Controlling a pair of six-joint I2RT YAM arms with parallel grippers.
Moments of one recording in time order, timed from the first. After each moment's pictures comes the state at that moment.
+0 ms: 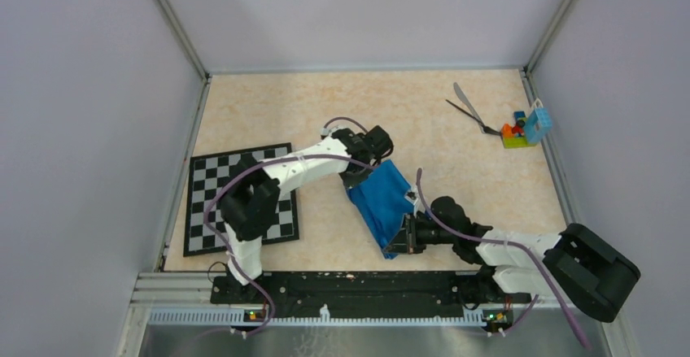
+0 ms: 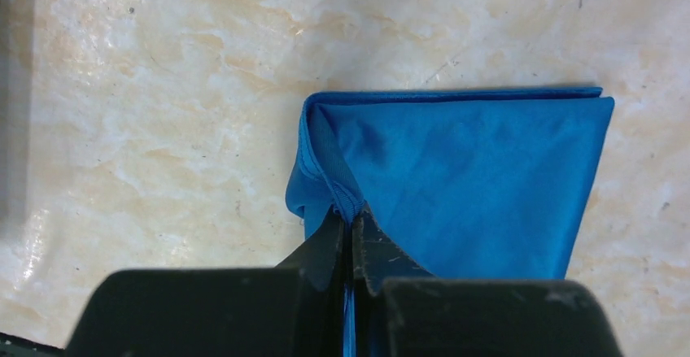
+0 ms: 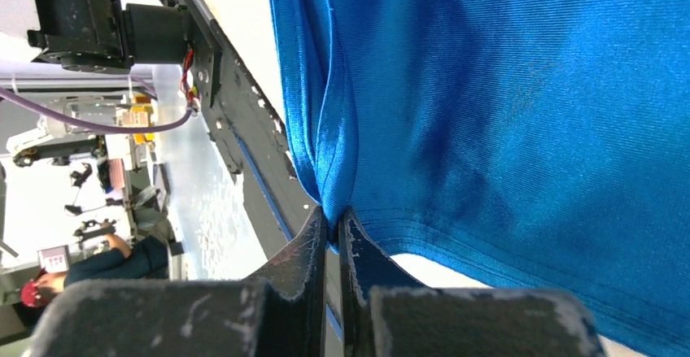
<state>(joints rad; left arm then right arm) -0.85 1.86 1.46 -0.94 -0.41 -1.39 0.78 1.15 0.12 0.48 -0.54 0.86</state>
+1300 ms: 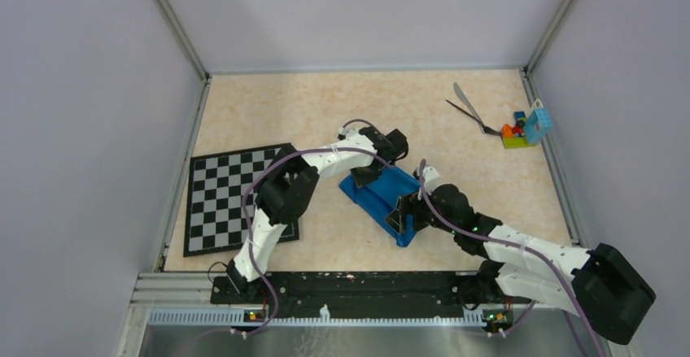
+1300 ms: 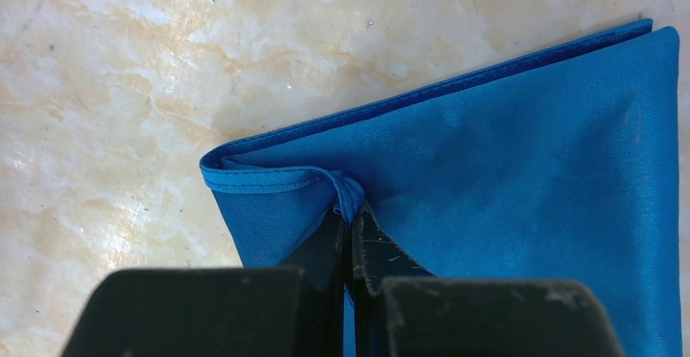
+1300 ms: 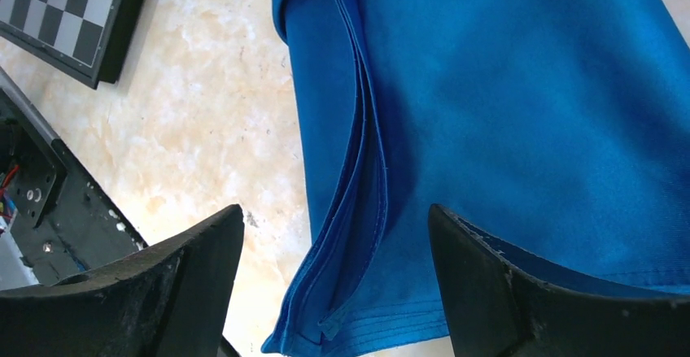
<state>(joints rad) -0.87 2.20 1.75 -1.09 -0.48 -1.39 0.75 0.97 0.27 0.18 -0.11 0.47</state>
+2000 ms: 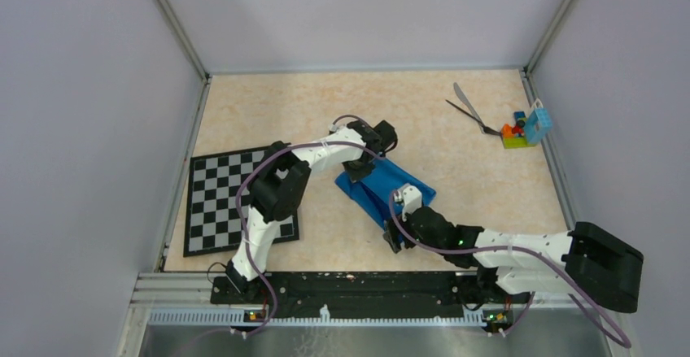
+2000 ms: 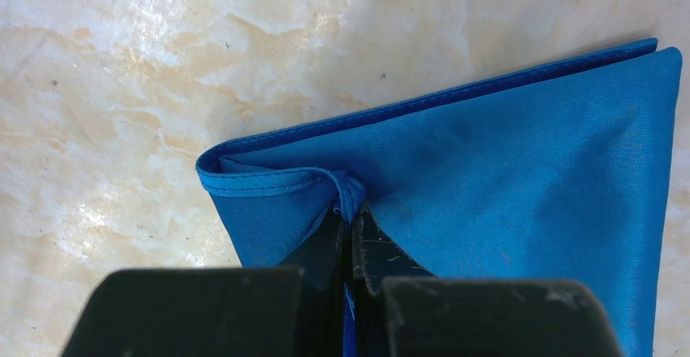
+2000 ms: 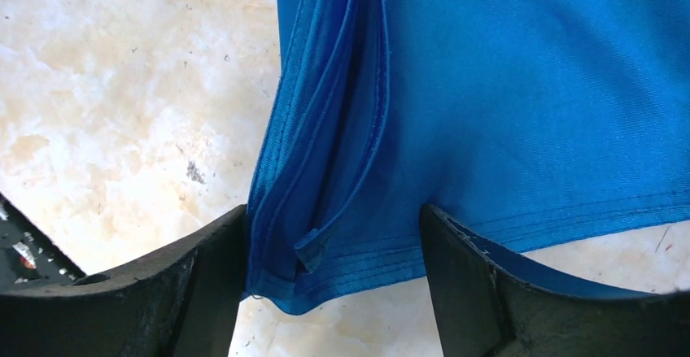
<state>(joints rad) -0.80 2.16 1.69 -1.02 -0.41 -1.36 1.06 1.06 0.25 0.19 0.24 0.37</state>
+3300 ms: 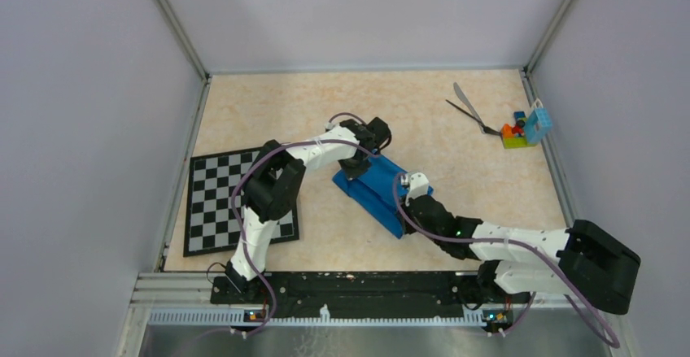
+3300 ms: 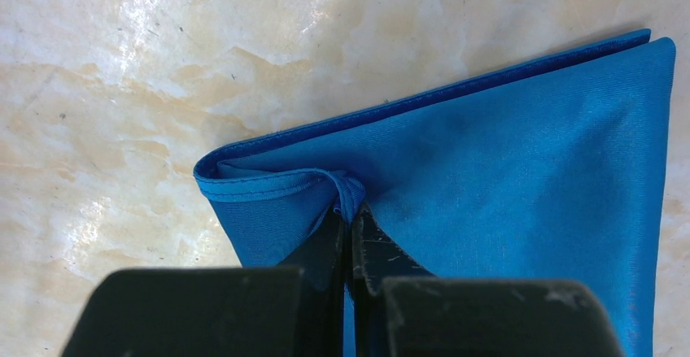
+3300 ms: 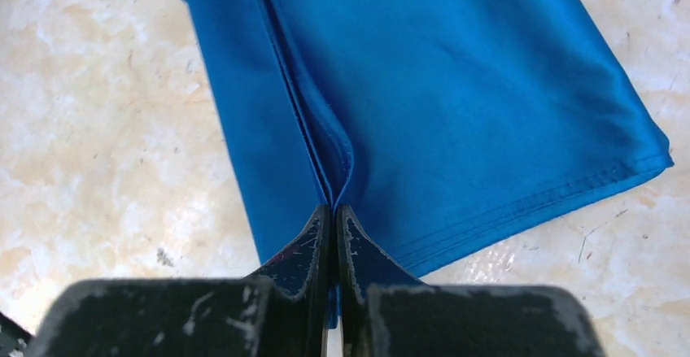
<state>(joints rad) -0.76 2.13 1.64 -0.95 -0.38 -1.30 1.02 1.12 0.33 0.17 0.38 0.41</state>
